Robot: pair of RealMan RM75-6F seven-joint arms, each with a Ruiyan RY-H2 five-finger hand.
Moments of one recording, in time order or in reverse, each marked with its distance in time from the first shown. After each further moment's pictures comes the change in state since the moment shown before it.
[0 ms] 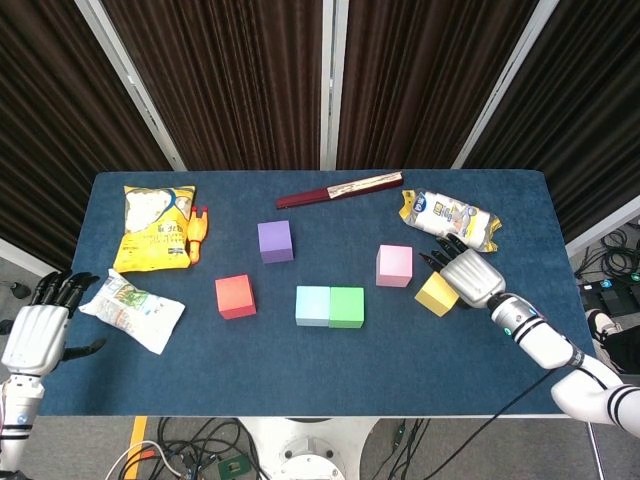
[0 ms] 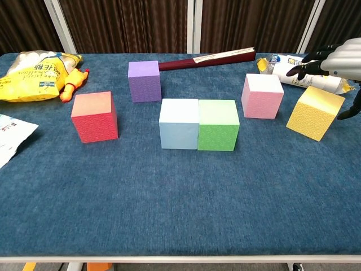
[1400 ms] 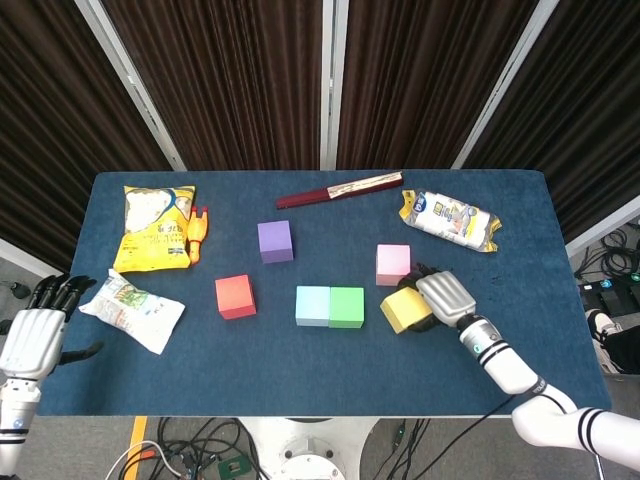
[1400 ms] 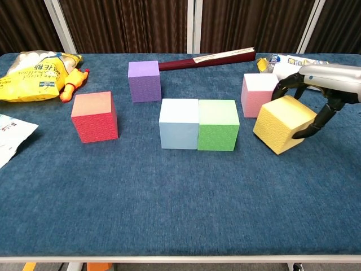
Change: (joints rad) left arm 0.009 -0.001 0.015 0.023 0.013 0.015 -0.035; right arm -0.069 -0.081 0.101 -0.249 0.244 0.001 0.143
